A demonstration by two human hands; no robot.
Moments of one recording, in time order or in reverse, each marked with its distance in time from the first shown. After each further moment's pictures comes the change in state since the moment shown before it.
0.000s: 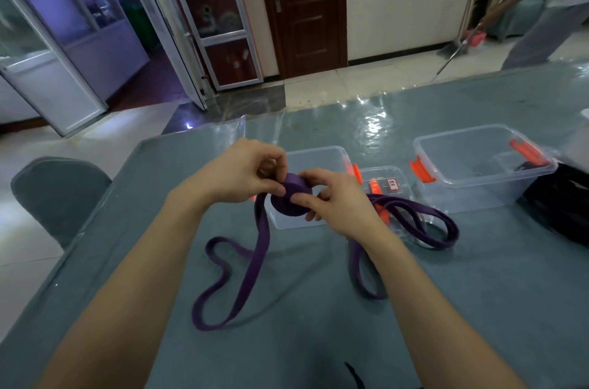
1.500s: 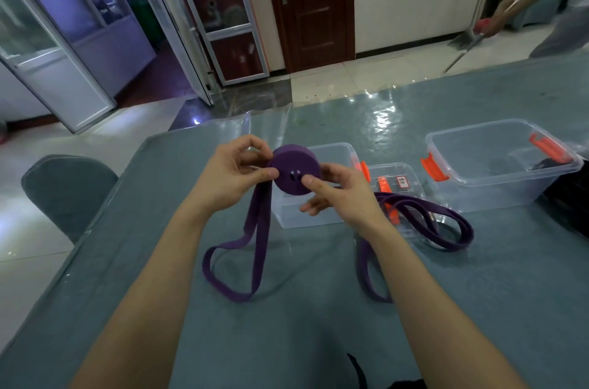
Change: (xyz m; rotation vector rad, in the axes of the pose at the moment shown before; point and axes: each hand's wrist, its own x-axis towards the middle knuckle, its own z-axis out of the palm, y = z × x) left_hand -0.005 -0.044 0.027 -0.534 0.319 -0.089; right_hand 0.024 0.029 0.010 0.547 0.049 0.099
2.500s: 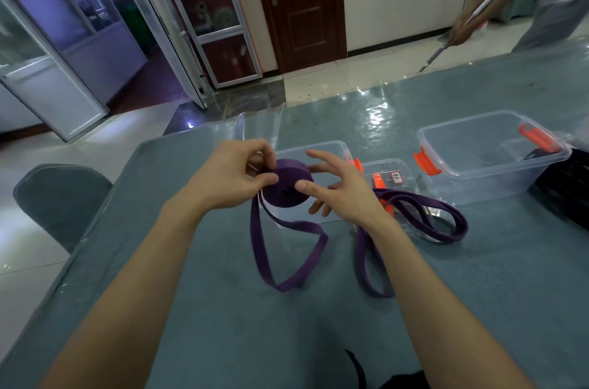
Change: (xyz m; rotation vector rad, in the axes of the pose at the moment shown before) left_hand 0.009 0.024 0.003 0.469 -0.123 0.073; right_hand -0.002 -0.004 -0.016 -0.302 -0.012 0.008
